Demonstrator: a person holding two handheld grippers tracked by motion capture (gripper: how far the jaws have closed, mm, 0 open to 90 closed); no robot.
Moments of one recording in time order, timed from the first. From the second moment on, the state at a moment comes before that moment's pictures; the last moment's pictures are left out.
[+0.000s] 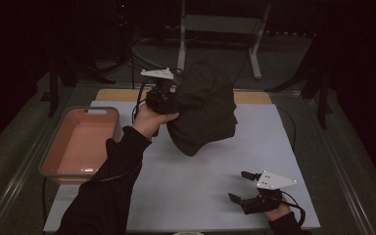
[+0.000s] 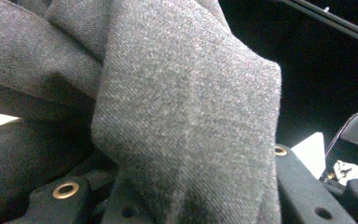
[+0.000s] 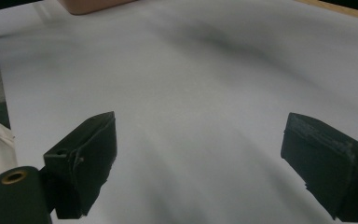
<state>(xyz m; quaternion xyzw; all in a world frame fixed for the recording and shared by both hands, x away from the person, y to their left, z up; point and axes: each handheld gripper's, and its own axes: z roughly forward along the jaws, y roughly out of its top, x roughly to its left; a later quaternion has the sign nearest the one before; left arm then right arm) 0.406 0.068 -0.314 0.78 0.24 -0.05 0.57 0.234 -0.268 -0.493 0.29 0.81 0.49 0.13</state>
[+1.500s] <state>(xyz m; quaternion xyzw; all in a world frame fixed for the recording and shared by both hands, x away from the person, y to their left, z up) 0.449 0.001 -0.409 0.80 0.28 -0.05 0.53 0.236 -0.276 -0.490 0.30 0.80 0.50 0.15</state>
